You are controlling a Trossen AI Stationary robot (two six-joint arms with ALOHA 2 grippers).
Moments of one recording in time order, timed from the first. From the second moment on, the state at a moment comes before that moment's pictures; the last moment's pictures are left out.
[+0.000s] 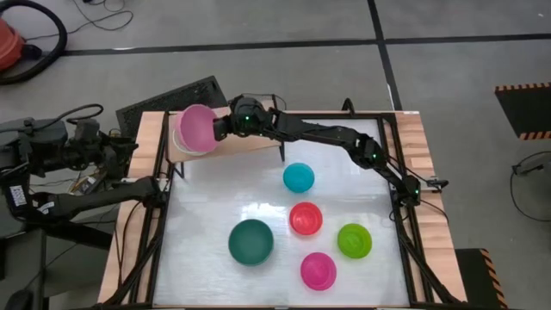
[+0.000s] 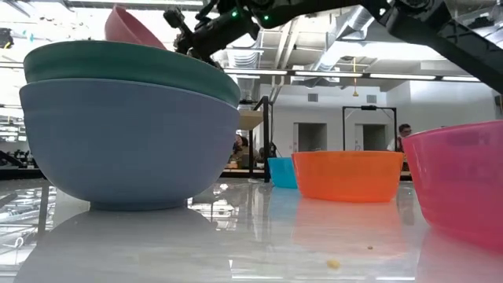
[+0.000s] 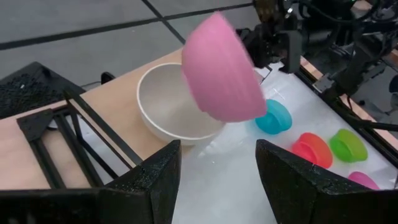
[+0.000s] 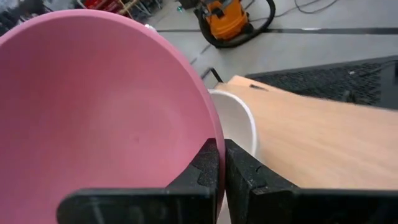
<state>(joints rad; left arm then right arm) 0.51 0.54 1.56 -1.52 -0.14 -0.47 -0.24 2.37 2.35 -0.26 0.12 0.66</state>
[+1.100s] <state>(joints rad) 0.51 0.54 1.56 -1.52 -0.19 -0.45 -0.29 2.33 2.36 -0.13 -0.04 0.58</state>
